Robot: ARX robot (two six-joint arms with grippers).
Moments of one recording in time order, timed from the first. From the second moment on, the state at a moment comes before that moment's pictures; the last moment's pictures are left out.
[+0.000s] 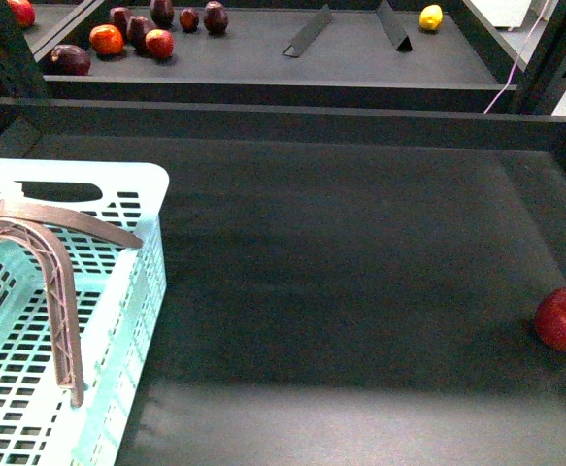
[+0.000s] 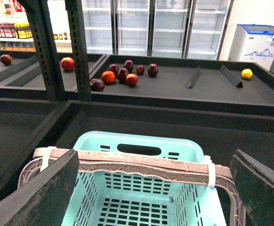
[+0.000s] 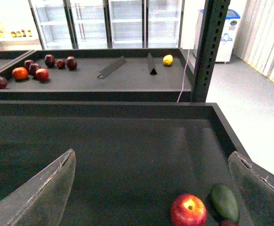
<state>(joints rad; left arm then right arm) 0.00 0.01 0.01 0.00 0.00 -0.01 0.00 0.01 0.02 0.00 0.00 0.00</state>
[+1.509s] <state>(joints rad) 0.16 1.49 0.46 0.57 0.26 -1.05 0.00 0.01 0.02 0.00 0.00 0.00</state>
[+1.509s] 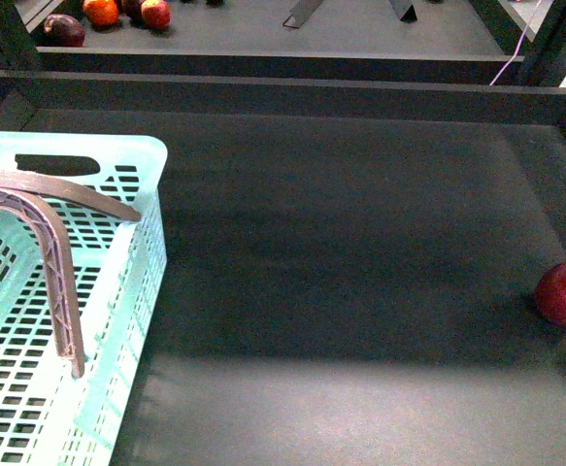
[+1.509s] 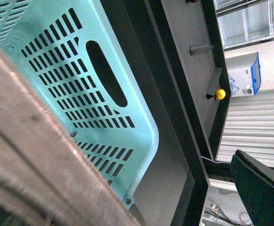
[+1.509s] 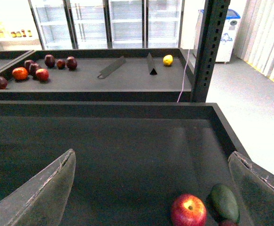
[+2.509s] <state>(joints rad) 0.08 1.50 0.52 0.48 0.23 -1.17 0.00 0.01 0.02 0.00 0.00 0.00</state>
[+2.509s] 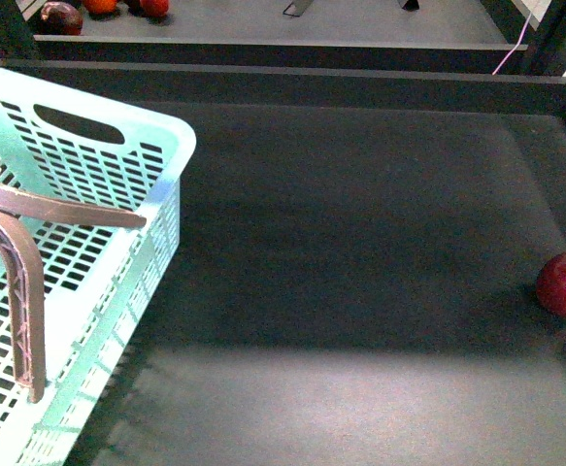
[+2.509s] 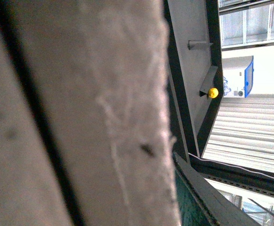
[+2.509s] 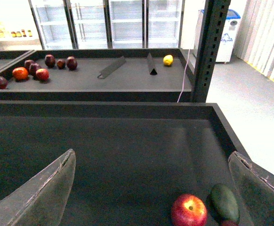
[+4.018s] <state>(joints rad) -0.60 1.56 0.96 0.20 0.05 -1.15 0.00 0.01 0.02 0.00 0.00 0.00</state>
